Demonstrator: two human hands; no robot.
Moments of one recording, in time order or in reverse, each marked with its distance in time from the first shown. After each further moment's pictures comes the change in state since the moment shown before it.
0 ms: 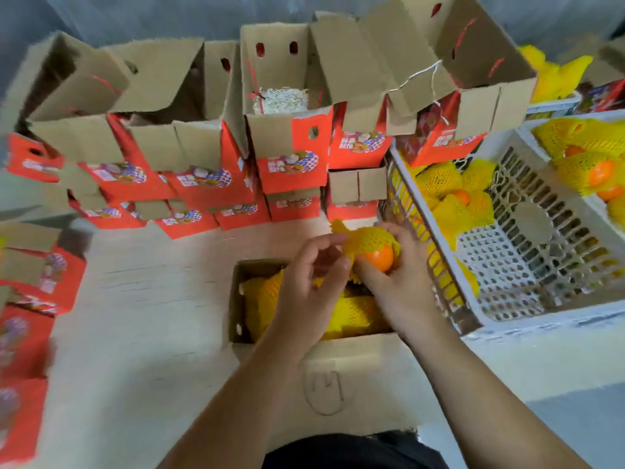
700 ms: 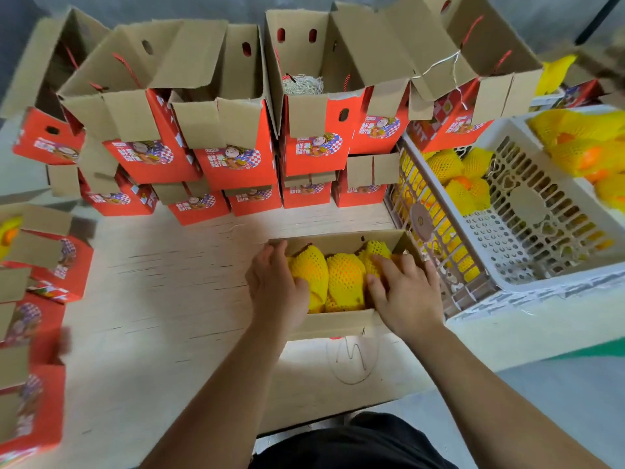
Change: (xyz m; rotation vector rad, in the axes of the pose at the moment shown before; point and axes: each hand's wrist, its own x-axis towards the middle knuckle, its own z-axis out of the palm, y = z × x) left_hand -0.016 -0.062 -0.101 0.923 0.006 -0.277; right_hand -0.055 0.037 0.038 -0.991 -0.182 -0.026
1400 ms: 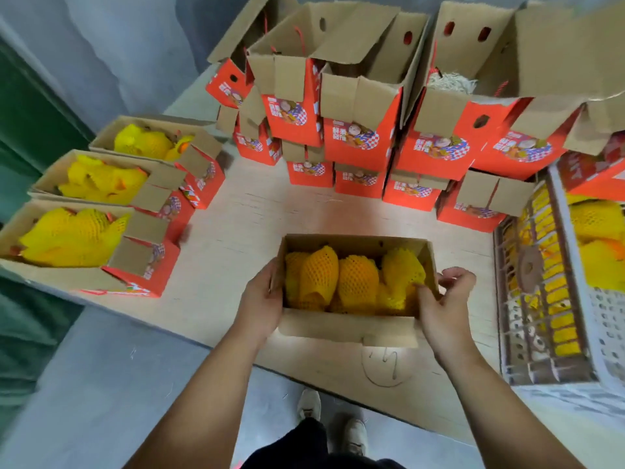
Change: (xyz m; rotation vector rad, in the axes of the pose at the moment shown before) left_hand -0.100 -0.080 -0.031 -0.523 0.278 -0.362; right_hand 0.009 -0.019 0.012 1.085 -0.211 0.023
